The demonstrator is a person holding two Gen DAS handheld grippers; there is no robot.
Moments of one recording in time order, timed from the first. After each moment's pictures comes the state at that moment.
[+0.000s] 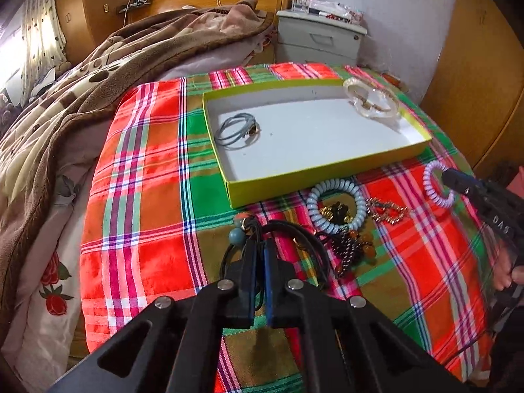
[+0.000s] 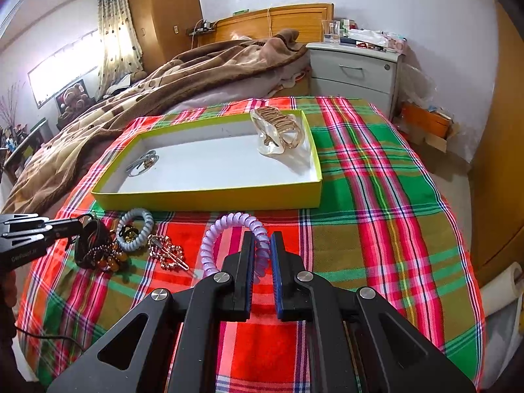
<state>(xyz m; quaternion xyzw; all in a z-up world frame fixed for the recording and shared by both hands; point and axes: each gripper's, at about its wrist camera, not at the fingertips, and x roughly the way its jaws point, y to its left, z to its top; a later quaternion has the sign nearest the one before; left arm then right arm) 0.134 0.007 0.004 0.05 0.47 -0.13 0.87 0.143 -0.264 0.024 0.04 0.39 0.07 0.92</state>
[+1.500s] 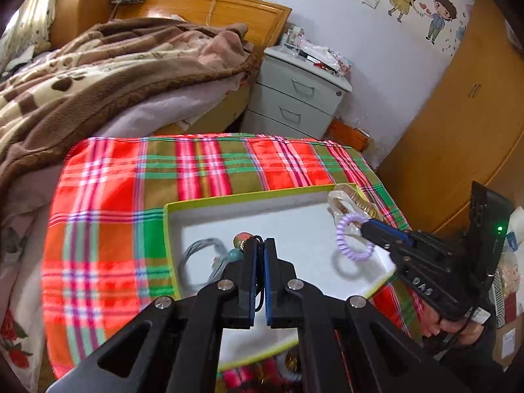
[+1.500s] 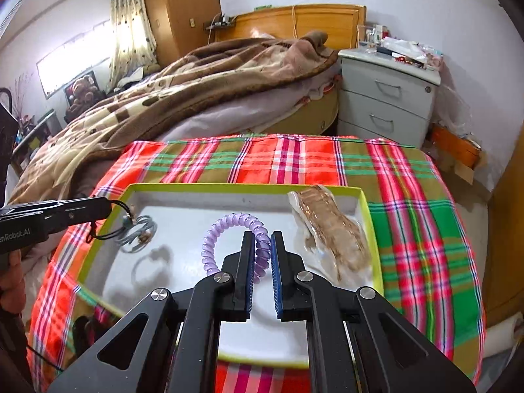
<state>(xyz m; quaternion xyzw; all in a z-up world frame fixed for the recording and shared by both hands) 0.257 0.002 0.041 -0.08 0.44 -0.22 0.87 0.276 -0.221 0.039 0.02 0.40 0.11 0.91</state>
